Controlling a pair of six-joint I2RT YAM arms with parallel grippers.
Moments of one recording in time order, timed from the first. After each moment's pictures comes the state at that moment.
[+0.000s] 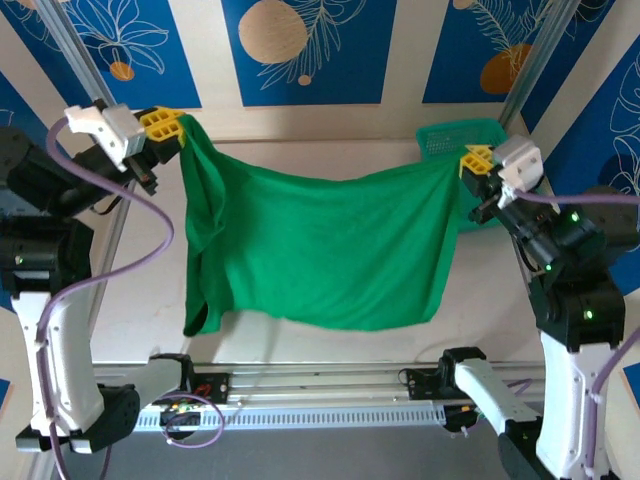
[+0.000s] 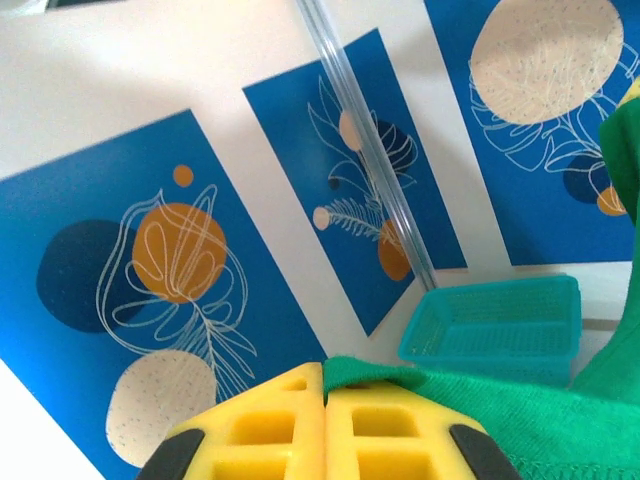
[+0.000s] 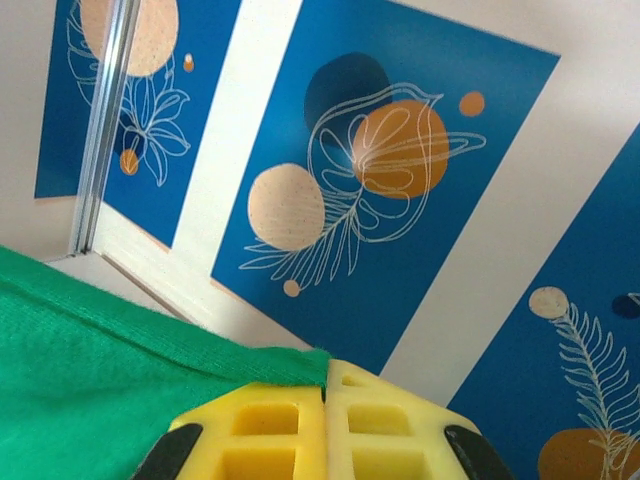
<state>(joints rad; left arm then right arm) -0.03 1.15 1.88 -0.55 0.87 0.30 0.07 0.87 1.57 -0.63 -0.43 -0.35</state>
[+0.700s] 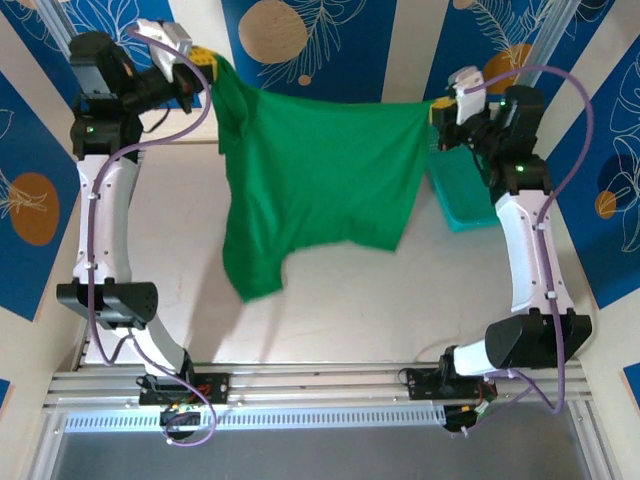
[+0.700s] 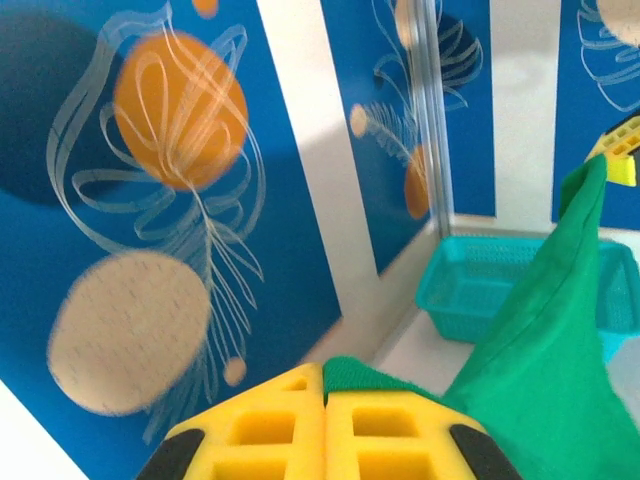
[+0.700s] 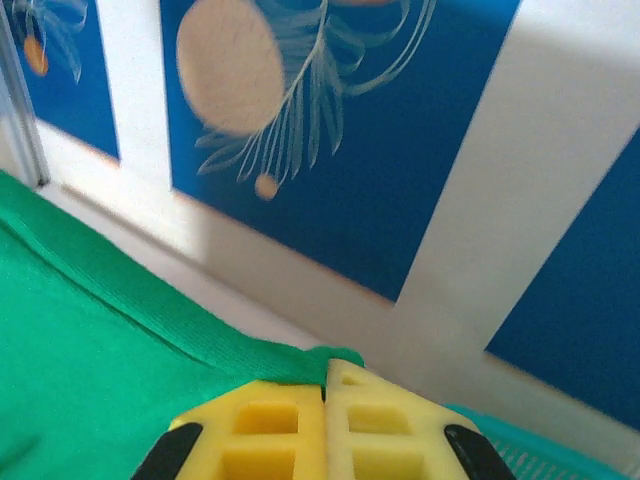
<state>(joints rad) -0.01 1.73 2.28 -0.47 0.89 0.27 -0.05 1.41 1.66 -0.40 -0.51 -0.28</state>
